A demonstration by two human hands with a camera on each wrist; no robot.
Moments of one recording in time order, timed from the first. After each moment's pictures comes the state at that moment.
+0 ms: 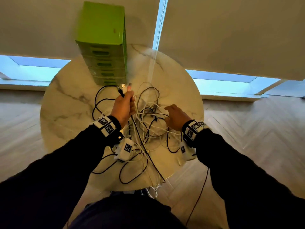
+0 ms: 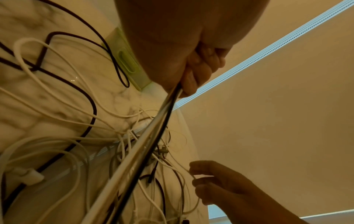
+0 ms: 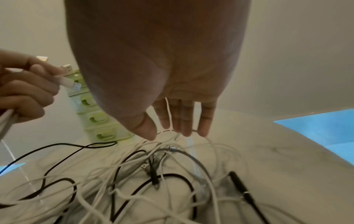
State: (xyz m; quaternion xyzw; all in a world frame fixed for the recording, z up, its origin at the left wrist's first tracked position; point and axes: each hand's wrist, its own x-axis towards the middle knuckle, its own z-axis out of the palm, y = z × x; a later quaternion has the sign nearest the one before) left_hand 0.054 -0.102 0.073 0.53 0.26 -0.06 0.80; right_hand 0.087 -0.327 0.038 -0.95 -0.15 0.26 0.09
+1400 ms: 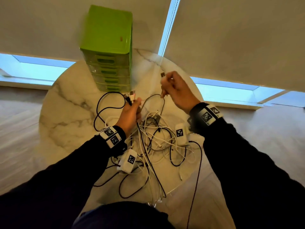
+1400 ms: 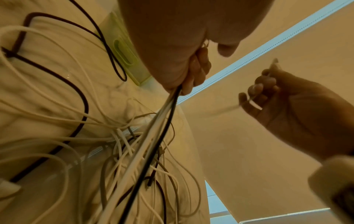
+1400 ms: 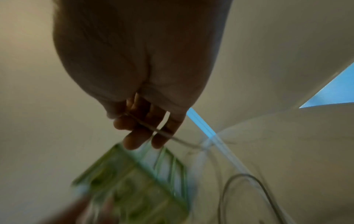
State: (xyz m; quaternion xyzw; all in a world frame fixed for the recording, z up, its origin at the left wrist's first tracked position) left_hand 0.077 -0.102 0.052 0.54 0.23 -0.06 0.81; right_hand 0.164 -0.268 0.129 -0.78 -0.17 0.14 0.58
